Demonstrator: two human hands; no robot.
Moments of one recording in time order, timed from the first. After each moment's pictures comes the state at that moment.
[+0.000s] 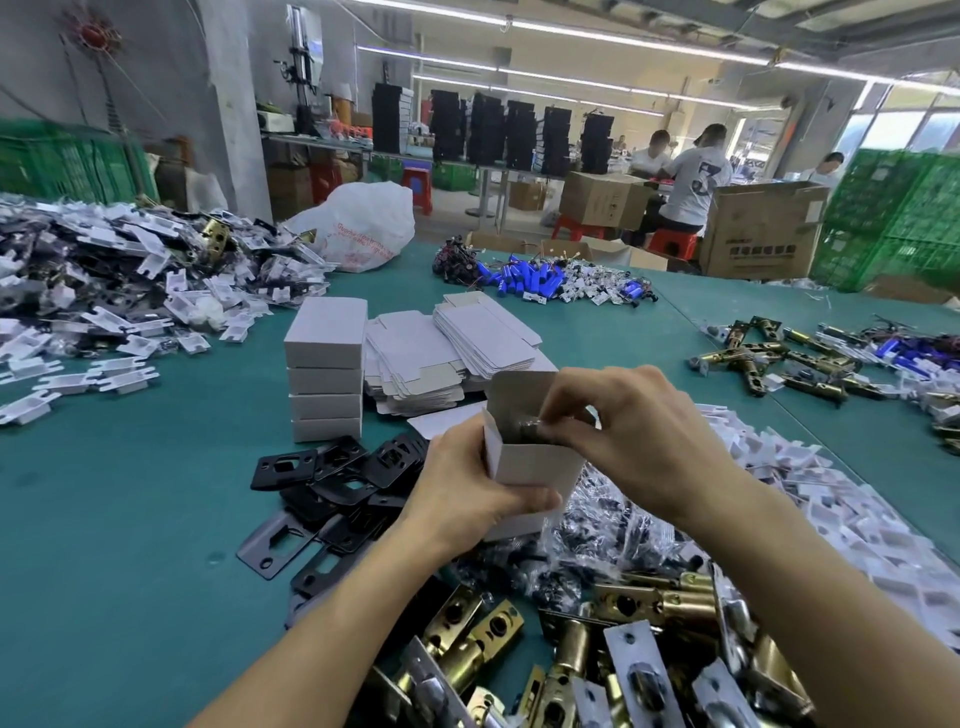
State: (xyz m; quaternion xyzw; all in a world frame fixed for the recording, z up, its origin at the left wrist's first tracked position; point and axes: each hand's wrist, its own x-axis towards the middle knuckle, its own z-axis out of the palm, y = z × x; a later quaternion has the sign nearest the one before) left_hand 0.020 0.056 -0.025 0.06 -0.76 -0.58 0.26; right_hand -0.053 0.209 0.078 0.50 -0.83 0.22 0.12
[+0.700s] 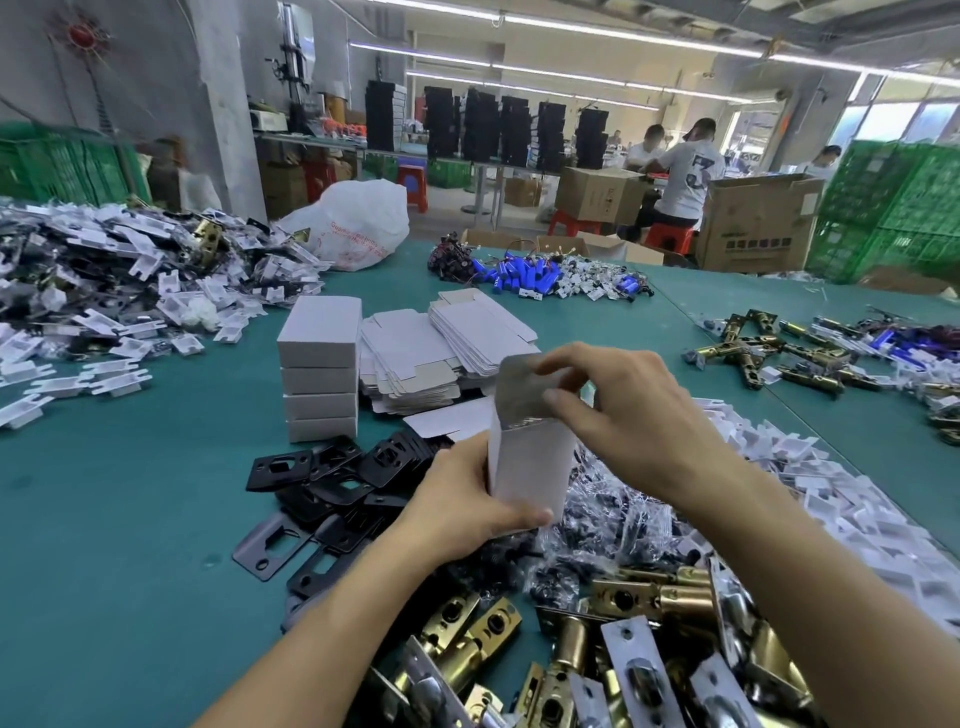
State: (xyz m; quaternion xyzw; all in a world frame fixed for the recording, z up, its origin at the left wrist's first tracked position) left_hand 0.022 0.055 -0.034 0.10 -0.81 -0.56 0.17; right_hand -0.062 0.203 0.078 0.47 -0.84 0.25 0.10
